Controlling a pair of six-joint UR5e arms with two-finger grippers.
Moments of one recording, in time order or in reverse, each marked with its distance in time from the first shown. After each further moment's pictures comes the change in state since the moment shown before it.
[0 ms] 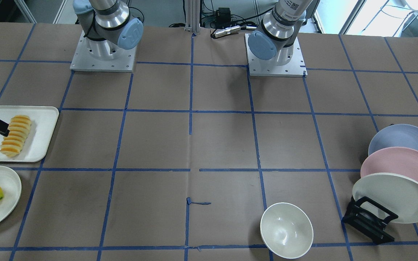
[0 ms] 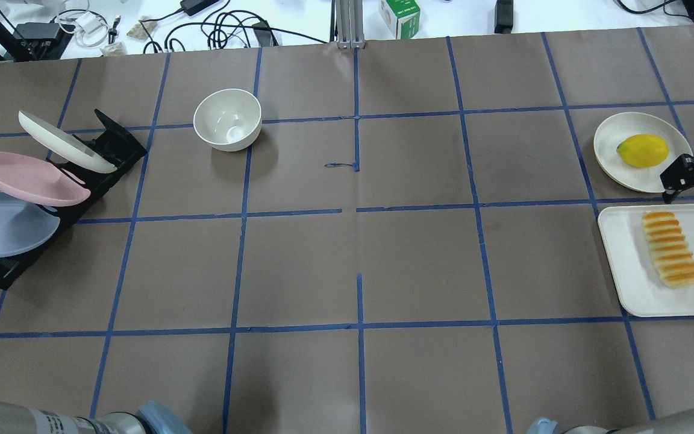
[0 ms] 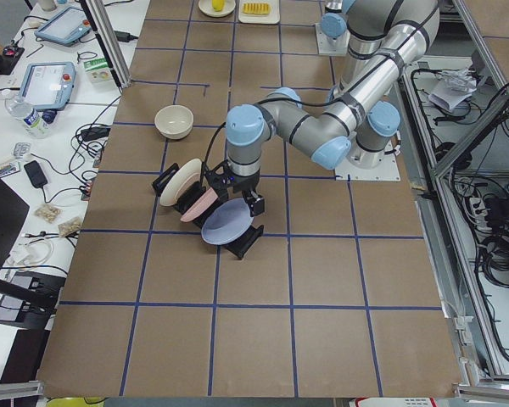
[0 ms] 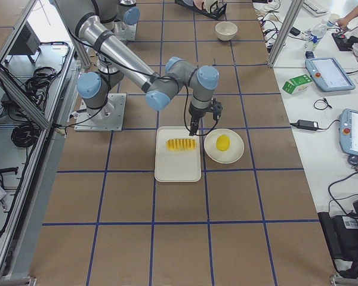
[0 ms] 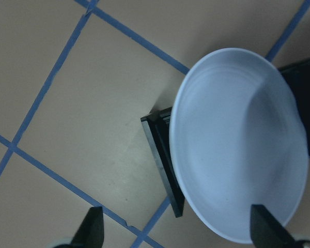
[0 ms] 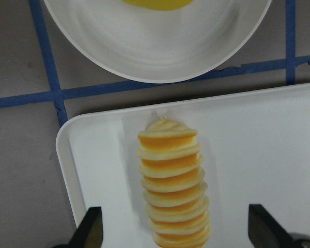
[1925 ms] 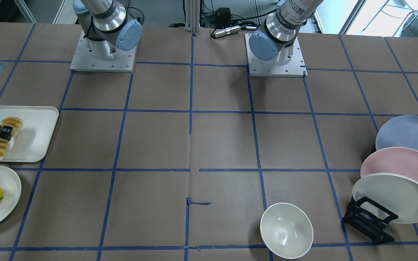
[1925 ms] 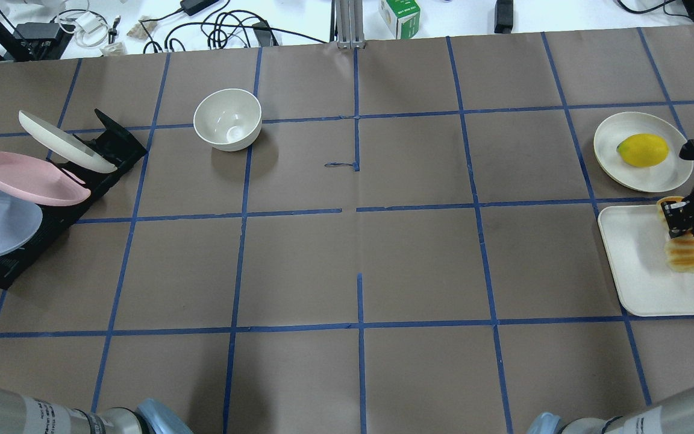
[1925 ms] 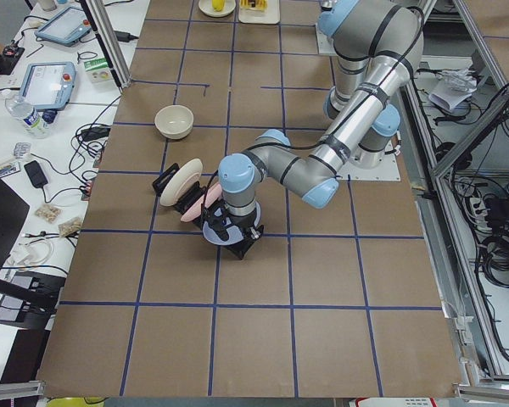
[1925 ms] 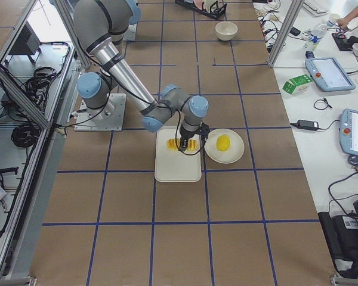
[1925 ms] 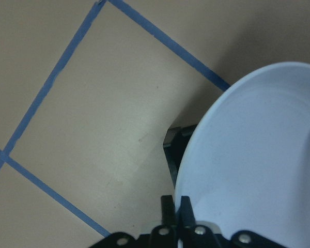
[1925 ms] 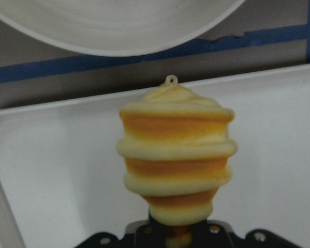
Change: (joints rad) left arm 0.011 -0.052 0.031 -0.021 0.010 -0.030; right arm -0.028 0.043 0.122 -0.205 -0.057 -0.017
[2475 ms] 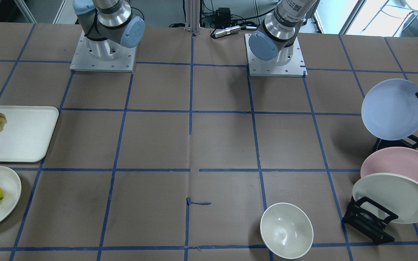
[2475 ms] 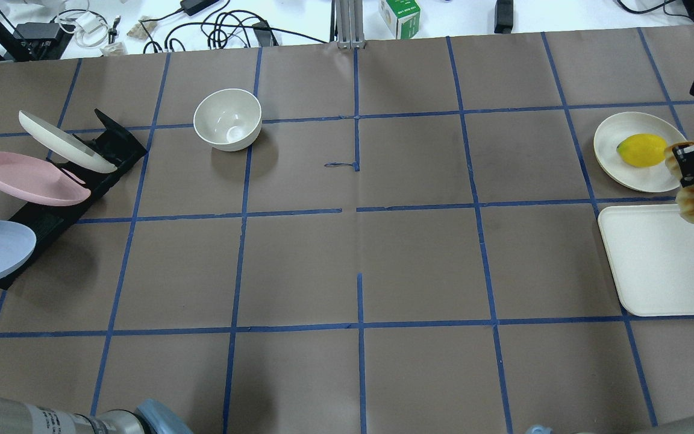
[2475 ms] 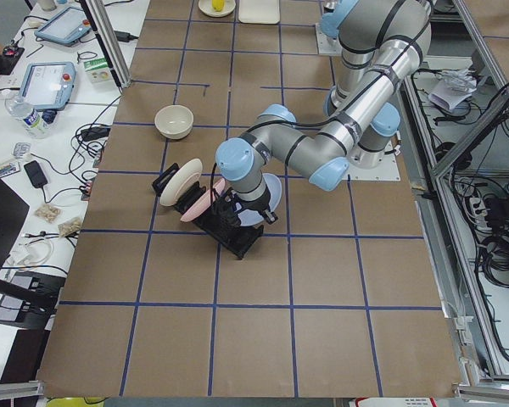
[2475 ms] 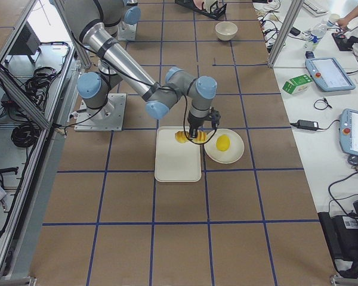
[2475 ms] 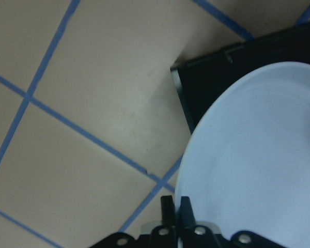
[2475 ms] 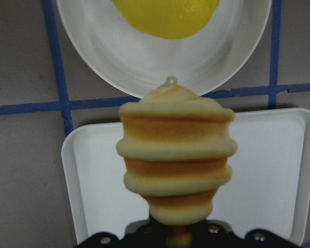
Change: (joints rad) left arm -0.005 0.065 0.106 -0.528 0.083 0.025; right arm 0.127 -0.080 -0.234 0.298 0.023 0.018
